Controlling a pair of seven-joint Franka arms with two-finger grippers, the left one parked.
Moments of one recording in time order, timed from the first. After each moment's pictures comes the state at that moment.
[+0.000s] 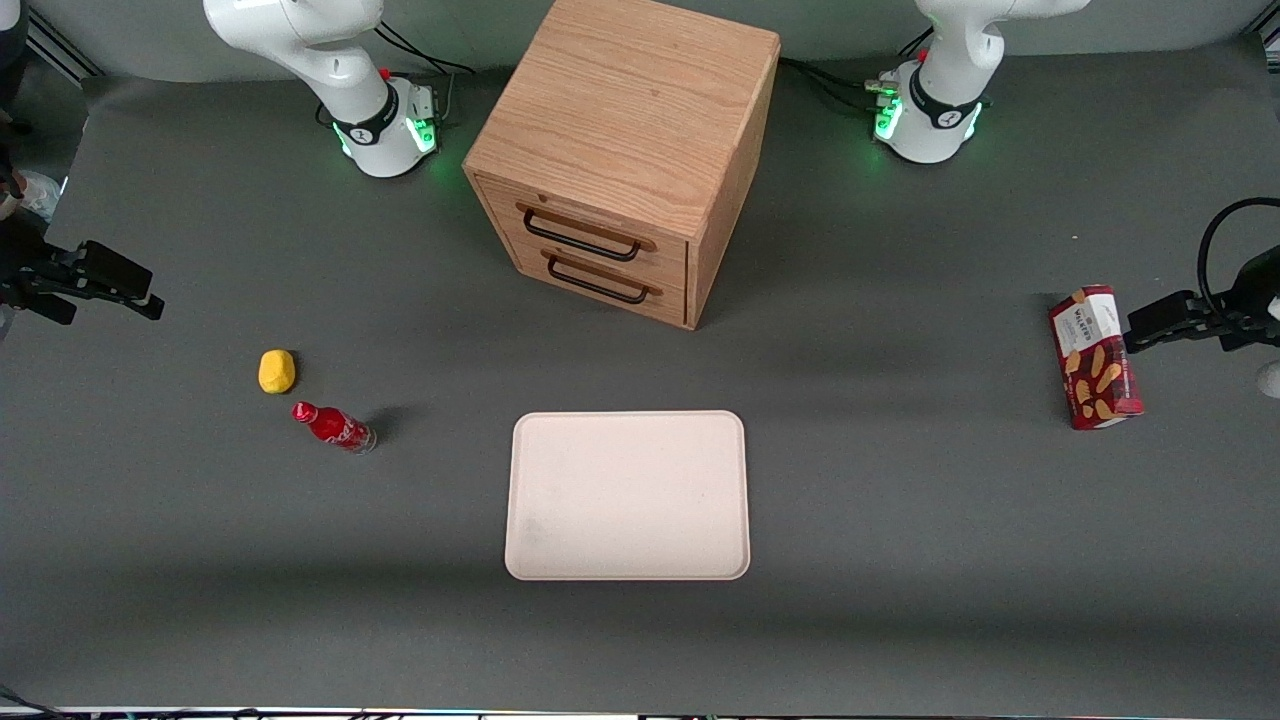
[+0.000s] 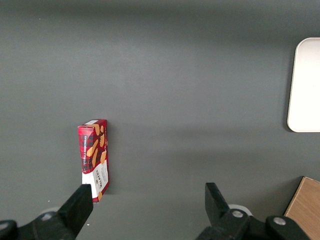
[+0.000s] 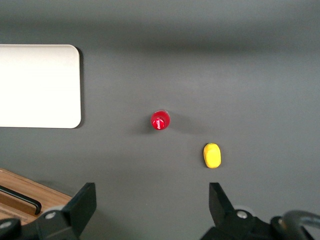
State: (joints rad) arm 0.15 0.06 -0.16 -1.45 0.03 1.55 -0.01
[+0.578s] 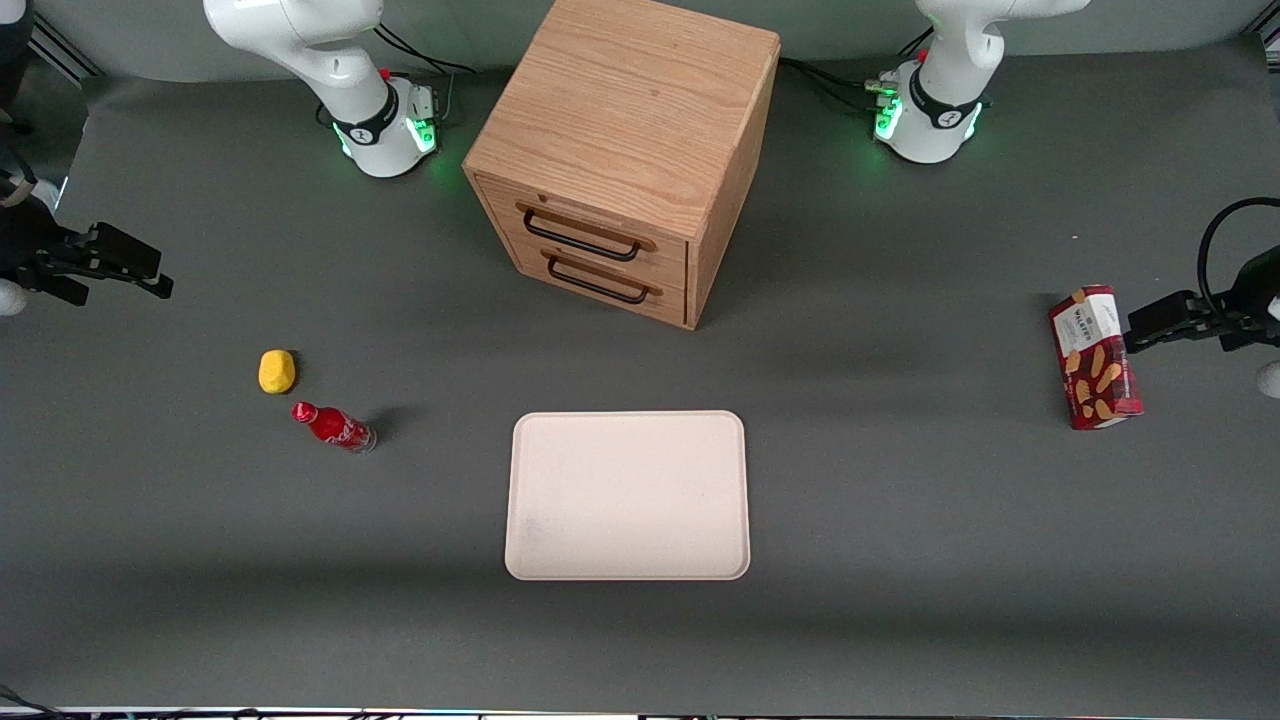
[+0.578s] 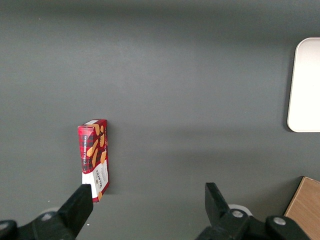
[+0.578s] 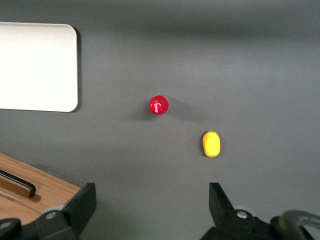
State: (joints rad) arm 0.15 -0.02 -0.18 -1.58 0.03 1.57 -0.07
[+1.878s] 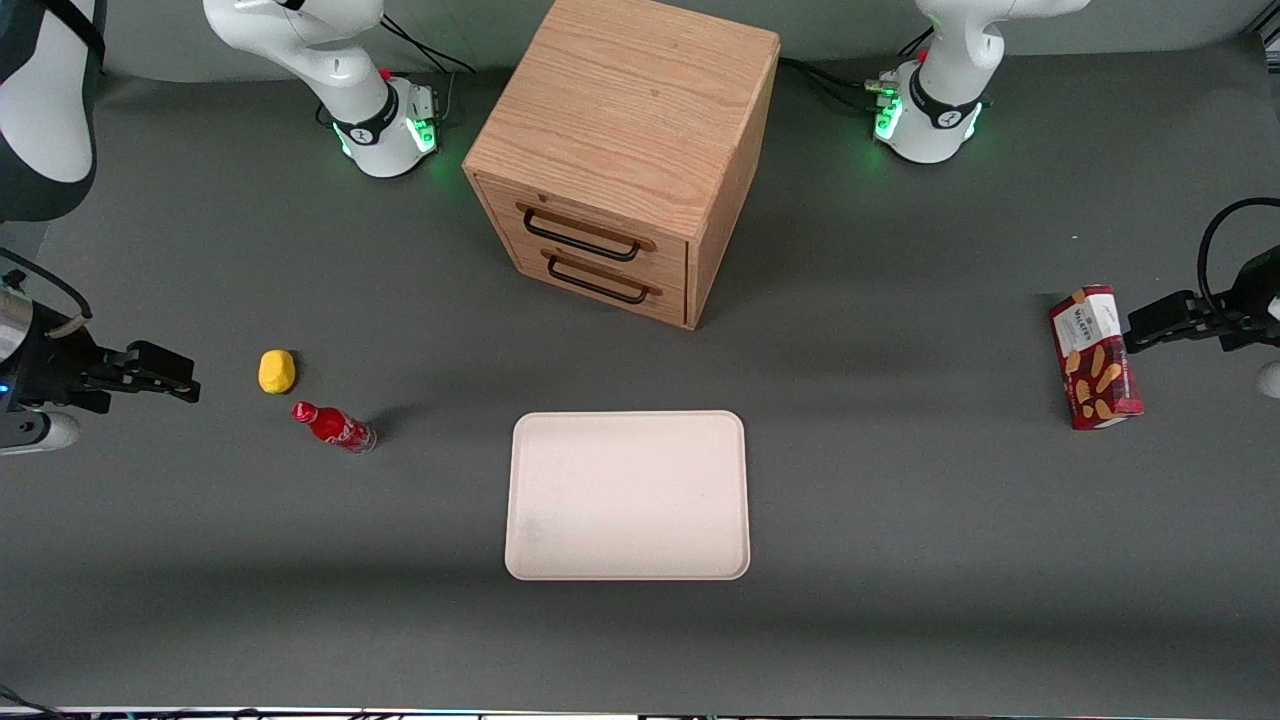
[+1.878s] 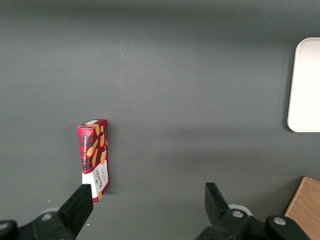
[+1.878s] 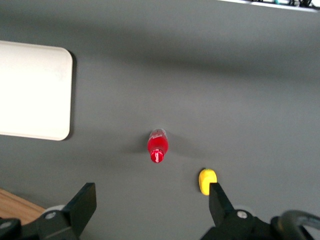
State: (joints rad) arm 0.16 0.33 -0.16 -1.21 0.03 1.52 -0.08
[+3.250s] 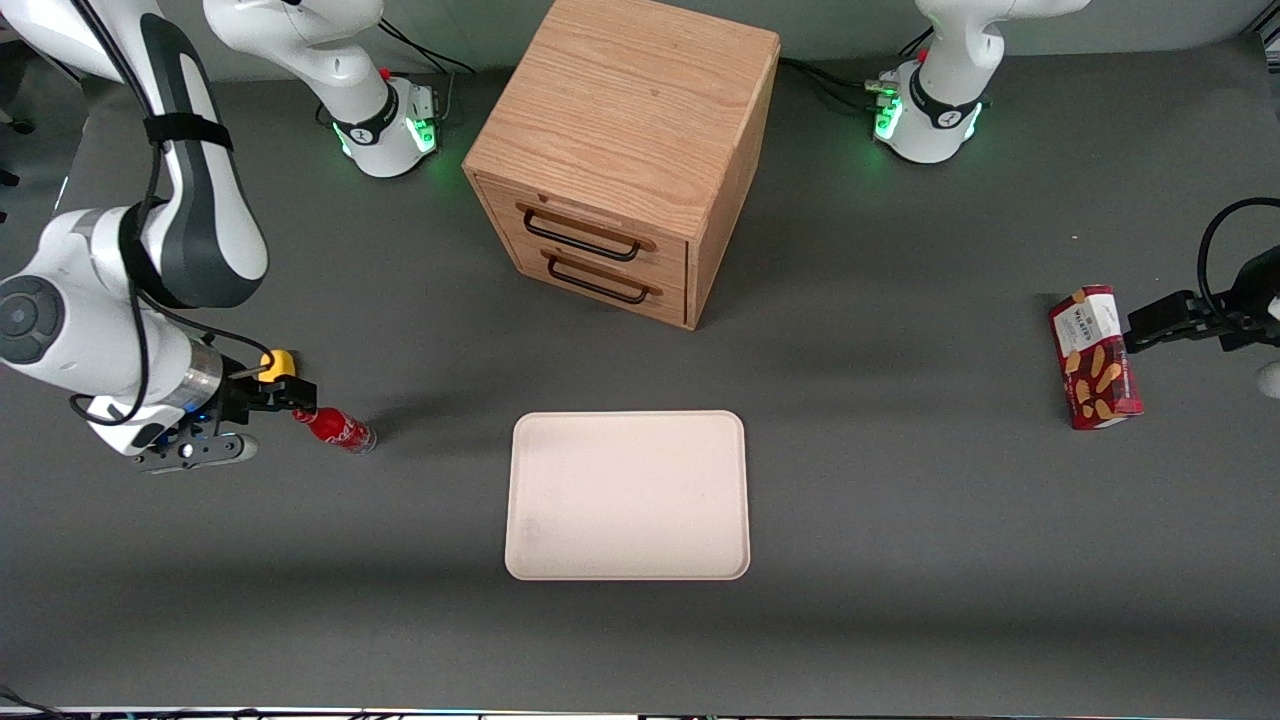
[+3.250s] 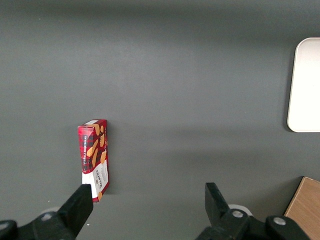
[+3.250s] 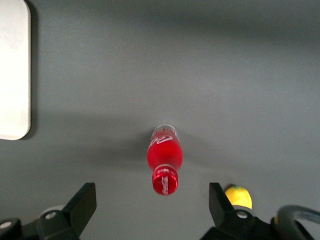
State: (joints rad) arm 0.20 0.25 -0.16 -1.85 0.03 2.07 -0.08
